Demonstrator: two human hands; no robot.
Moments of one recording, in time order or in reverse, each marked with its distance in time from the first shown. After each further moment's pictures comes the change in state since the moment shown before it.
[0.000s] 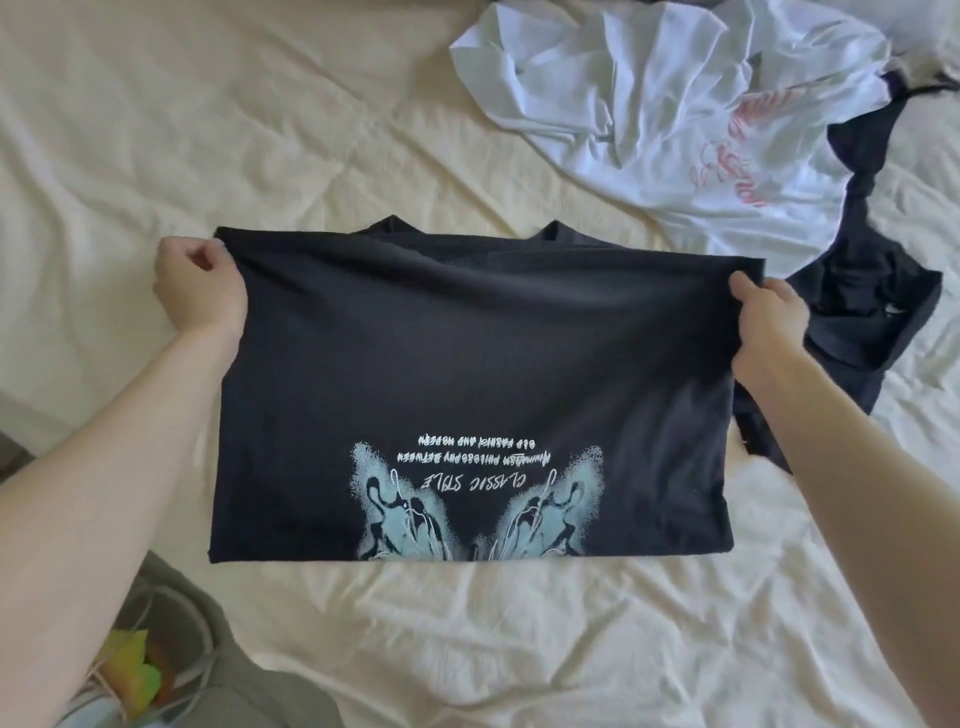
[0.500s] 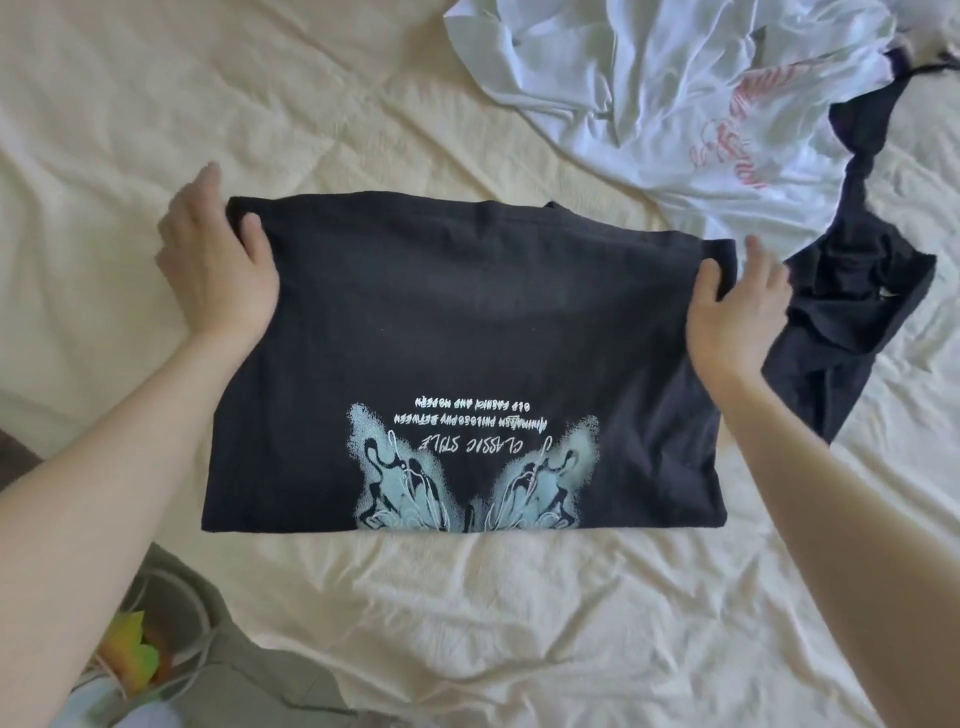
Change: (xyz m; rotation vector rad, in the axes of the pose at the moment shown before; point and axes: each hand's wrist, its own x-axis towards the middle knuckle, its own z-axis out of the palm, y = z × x) left_hand -0.023 0.007 0.001 0.328 -0.055 0.421; right_hand -0.031 0.019 0.010 -0.700 0.177 -0.589
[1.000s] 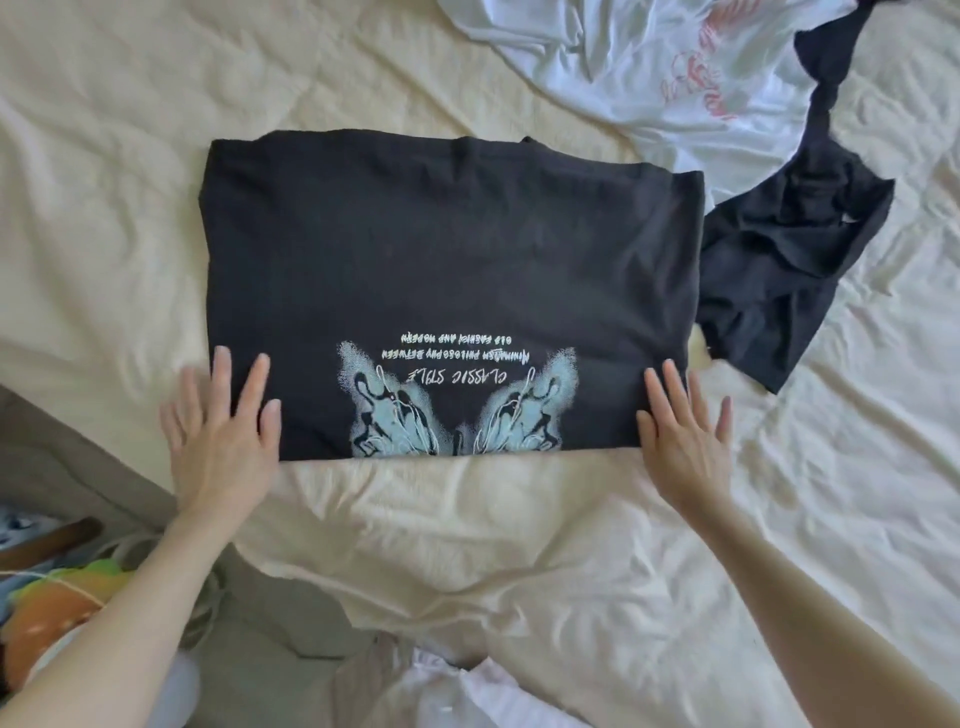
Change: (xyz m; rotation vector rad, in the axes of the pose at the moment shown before) left_hand -0.186 -0.088 -0.033 0.323 -0.391 0.183; right_hand -0.162 0.118 -0.024 -0.423 -0.412 -0.296
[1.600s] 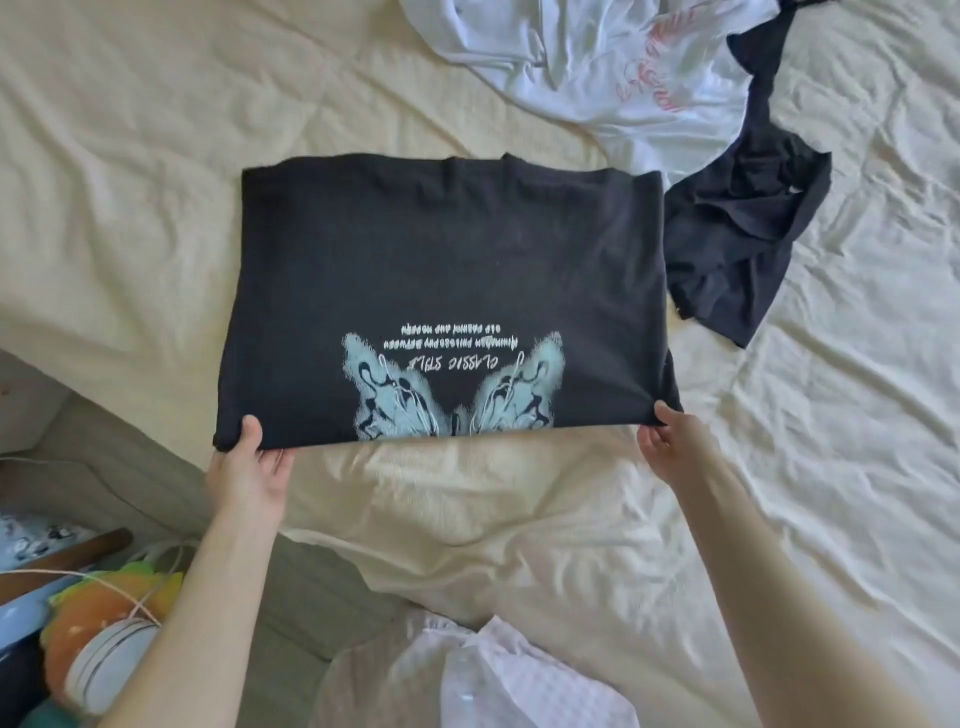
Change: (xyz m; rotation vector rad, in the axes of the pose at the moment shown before) left_hand -0.048 0.022 -0.026 -1.746 0.074 -1.042; right_hand -0.032 -0.002 -0.017 1.895 -0.057 1.253
